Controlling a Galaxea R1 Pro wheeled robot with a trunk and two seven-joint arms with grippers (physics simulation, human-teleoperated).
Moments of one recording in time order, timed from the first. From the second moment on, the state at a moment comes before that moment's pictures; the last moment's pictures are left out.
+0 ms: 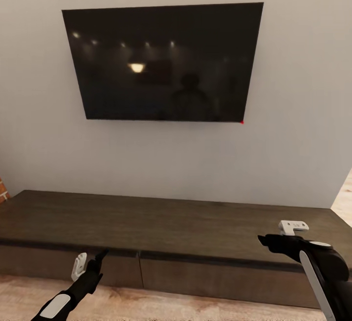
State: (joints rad) left arm -0.47 0.15 0.24 -0.32 1.11 0.28 -0.42; right arm -0.24 -0.22 -0.15 -1.61 -0.10 0.98 0.09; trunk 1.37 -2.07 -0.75
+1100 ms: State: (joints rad) left arm -0.47 0.15 0.24 -0.33 1.10 0.29 -0.45; right arm -0.23 -0.22 -0.14 -1.61 -0.10 0.97 0.09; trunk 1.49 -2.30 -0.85
